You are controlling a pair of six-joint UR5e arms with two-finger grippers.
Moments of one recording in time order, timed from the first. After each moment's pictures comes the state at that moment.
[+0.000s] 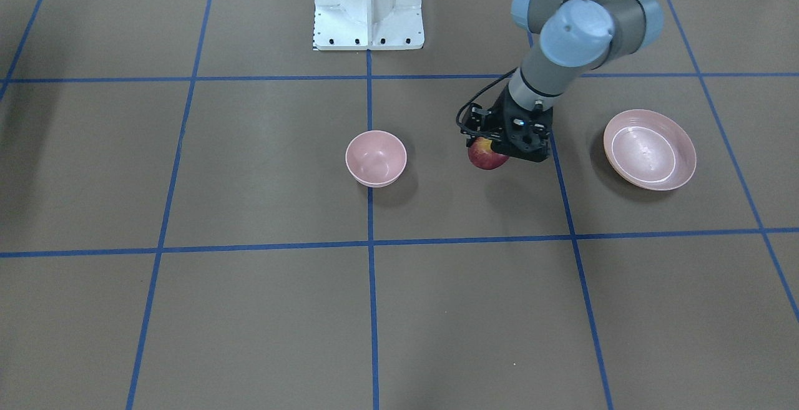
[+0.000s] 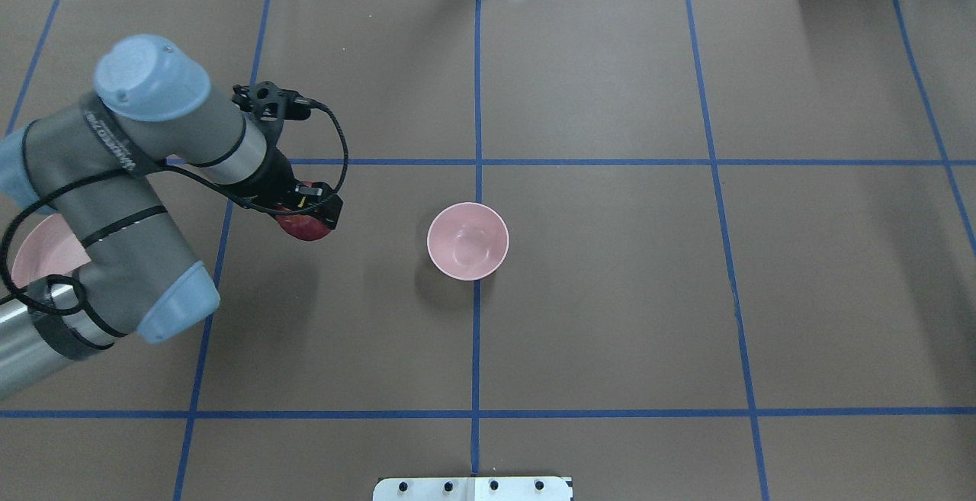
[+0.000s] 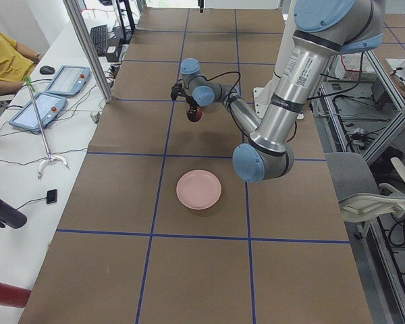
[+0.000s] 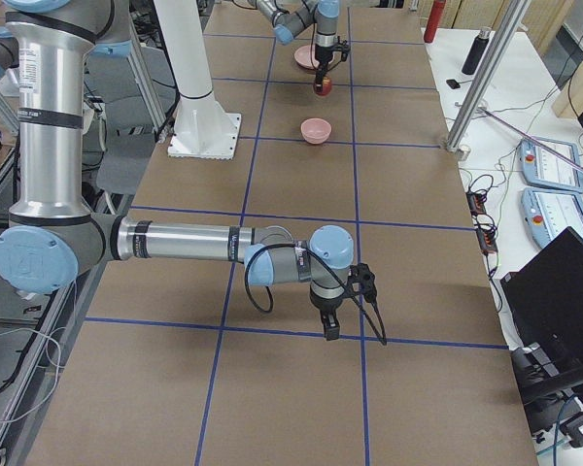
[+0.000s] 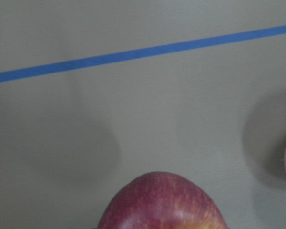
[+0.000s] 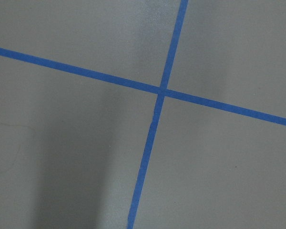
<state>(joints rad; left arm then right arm) -0.67 -2.09 -1.77 -1.64 -2.09 -0.93 1.48 -1.65 1.62 -1.41 2.28 -0.07</state>
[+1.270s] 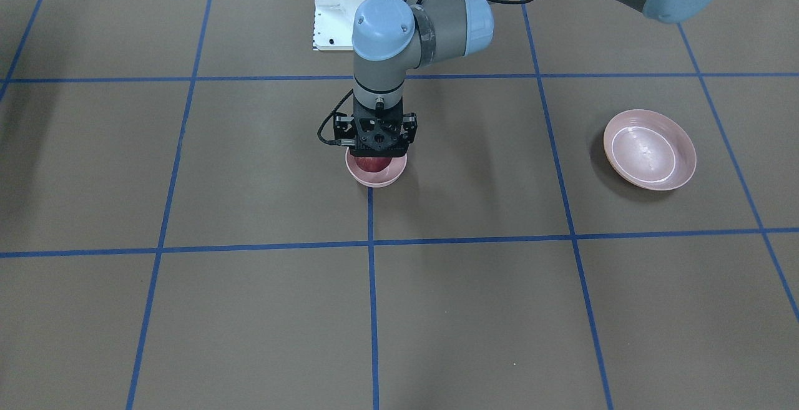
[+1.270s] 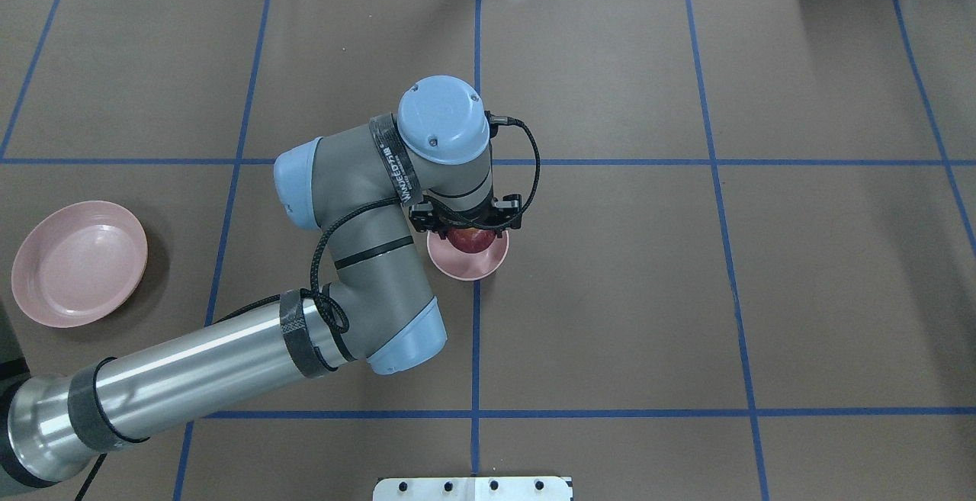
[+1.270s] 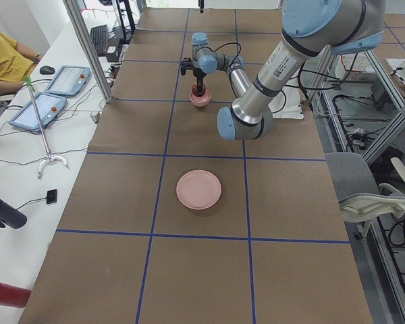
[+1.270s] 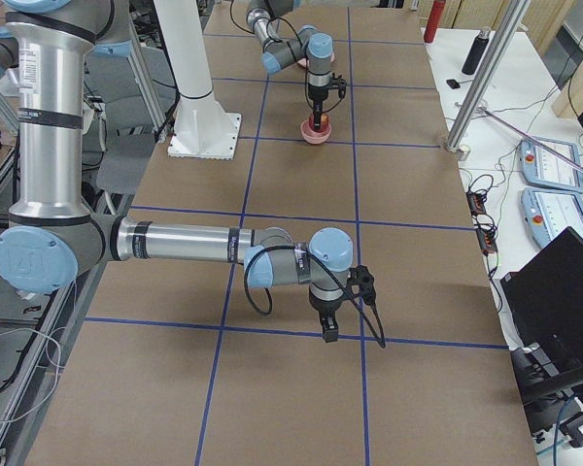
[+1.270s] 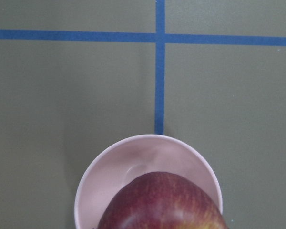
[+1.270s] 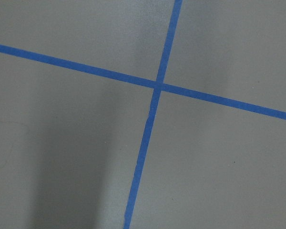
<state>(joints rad) -0.52 -2.47 -1.46 -1.60 -1.92 -1.22 1.48 -1.66 1.62 -1.41 2.28 -0.07</state>
